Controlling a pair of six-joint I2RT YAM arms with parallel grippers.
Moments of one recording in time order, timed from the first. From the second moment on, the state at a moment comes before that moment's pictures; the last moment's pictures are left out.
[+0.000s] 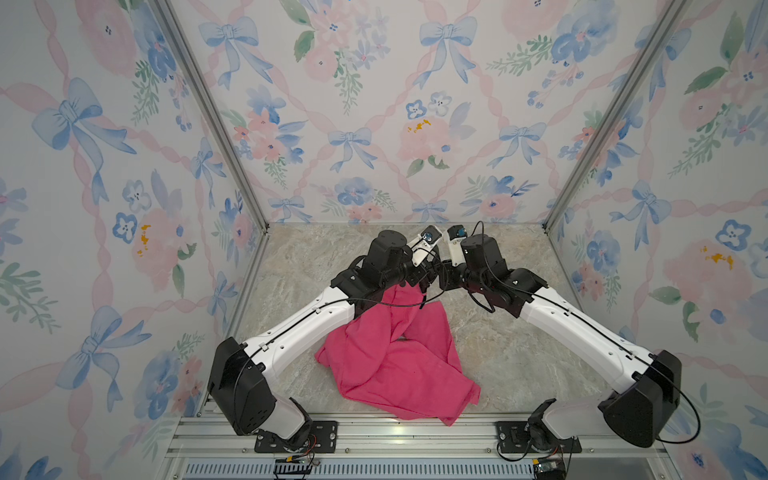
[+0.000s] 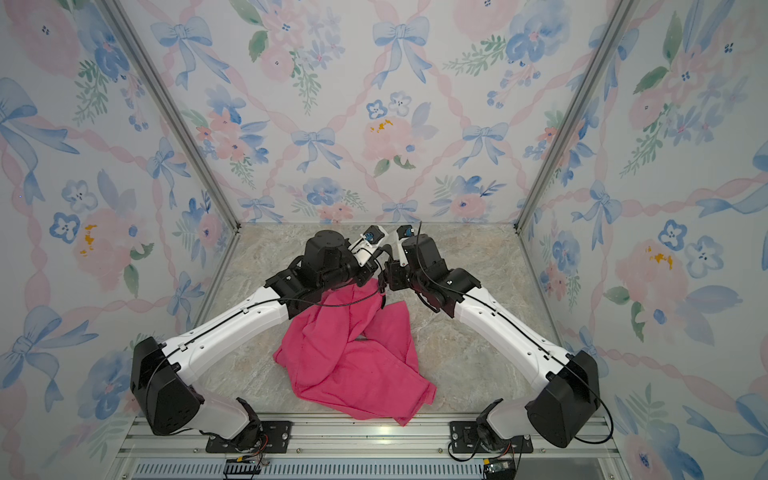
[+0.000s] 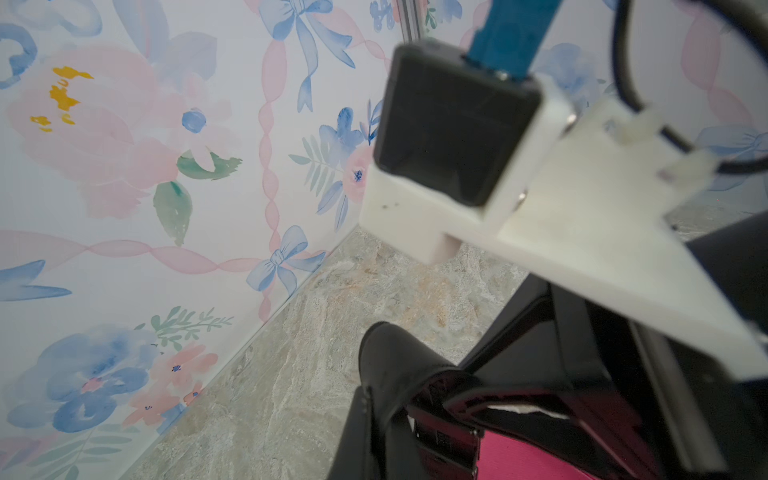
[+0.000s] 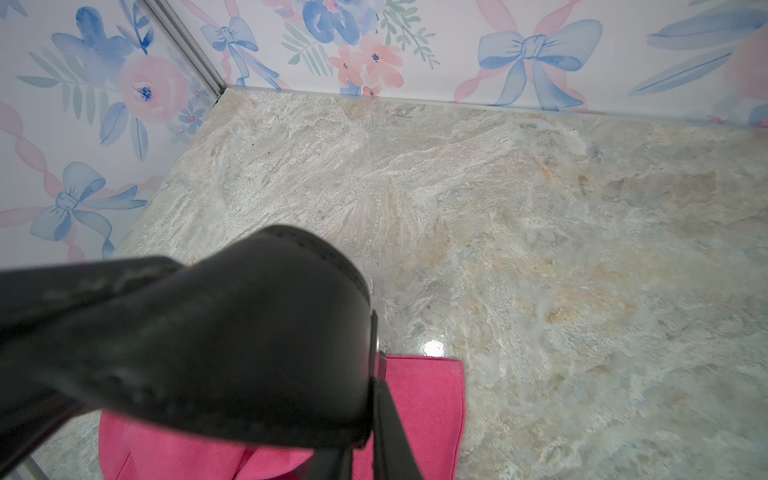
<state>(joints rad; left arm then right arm) -0.75 1.48 1.36 -0.18 0.00 0.28 0.64 1.41 1.29 -0.50 0.05 0.33</state>
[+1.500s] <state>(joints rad) -0.61 1.52 1.39 -0.12 0.33 -0.16 0.59 1.40 1.13 -0.18 -0.05 0.34</state>
